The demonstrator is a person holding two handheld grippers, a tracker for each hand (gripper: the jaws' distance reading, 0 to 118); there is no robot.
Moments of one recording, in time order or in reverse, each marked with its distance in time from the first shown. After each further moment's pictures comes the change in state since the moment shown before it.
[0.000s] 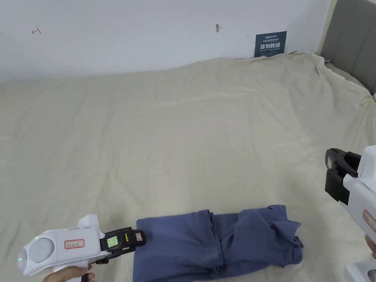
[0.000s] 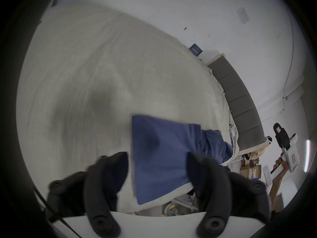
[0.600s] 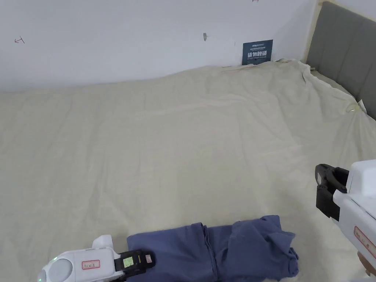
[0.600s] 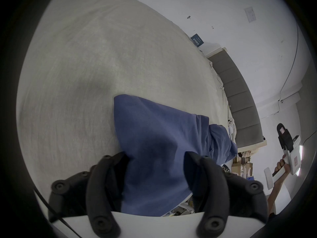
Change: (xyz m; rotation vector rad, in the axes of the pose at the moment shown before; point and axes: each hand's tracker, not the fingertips) left arm 0.003 -0.005 -0.063 -0.042 -0.026 -0.029; right arm 0.002 -0.008 -0.009 -0.039 -0.011 0.000
